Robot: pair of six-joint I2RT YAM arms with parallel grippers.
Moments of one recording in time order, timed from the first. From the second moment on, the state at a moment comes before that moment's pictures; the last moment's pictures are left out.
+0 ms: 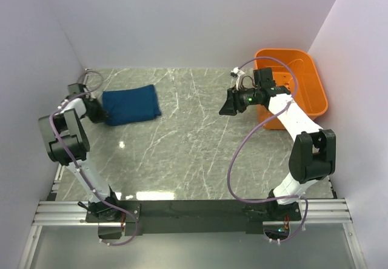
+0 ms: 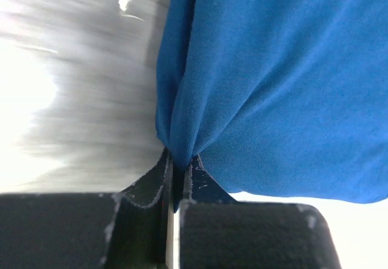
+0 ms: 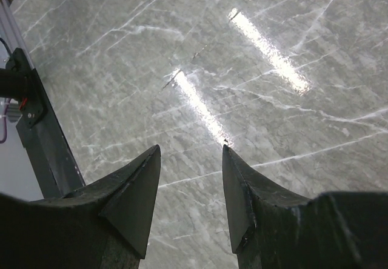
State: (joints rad) left arm 0.34 1.91 1.27 -0.42 0.30 -0.30; right arm 0.17 1.63 1.32 -0.57 -0.84 -0.20
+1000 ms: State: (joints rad) left arm 0.45 0.95 0.97 -0.27 0.42 -0.38; right arm 0.15 1.37 1.22 -0.56 -0.42 -0.29
